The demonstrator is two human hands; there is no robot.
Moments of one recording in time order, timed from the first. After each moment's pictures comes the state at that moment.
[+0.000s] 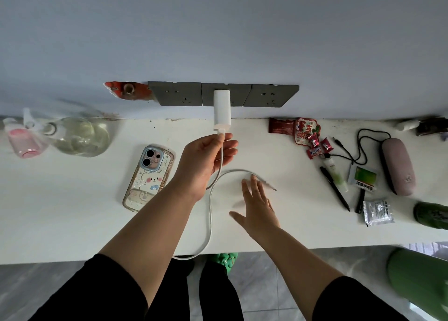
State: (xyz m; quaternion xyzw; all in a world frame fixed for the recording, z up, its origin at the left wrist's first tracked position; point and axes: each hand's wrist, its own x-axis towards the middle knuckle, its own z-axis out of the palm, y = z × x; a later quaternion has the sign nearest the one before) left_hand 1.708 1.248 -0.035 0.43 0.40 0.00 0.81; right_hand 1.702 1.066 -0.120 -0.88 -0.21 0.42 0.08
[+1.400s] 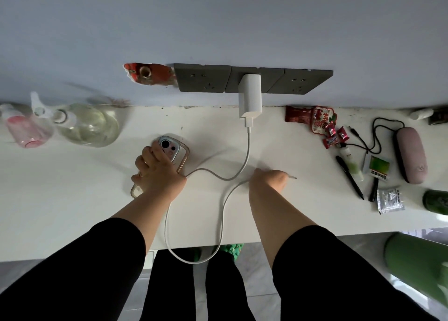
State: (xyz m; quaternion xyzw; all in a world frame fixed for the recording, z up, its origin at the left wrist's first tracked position) left_hand 1.616 1.323 -0.149 0.82 0.50 -0.21 0.18; right_hand 1.724 1.146 -0.145 -0.82 0.43 0.21 0.31
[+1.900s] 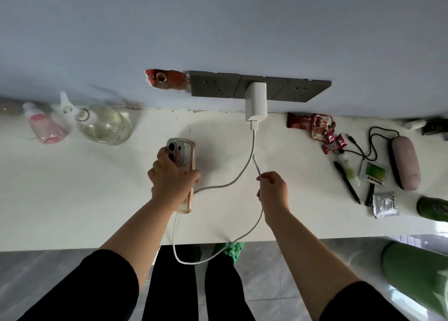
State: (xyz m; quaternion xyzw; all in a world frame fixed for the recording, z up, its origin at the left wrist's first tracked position) left_hand 1.607 1.314 -0.105 0.72 0.54 -0.10 0.42; right_hand 1.696 1.123 -0.100 -0.84 0.23 0.30 0.40
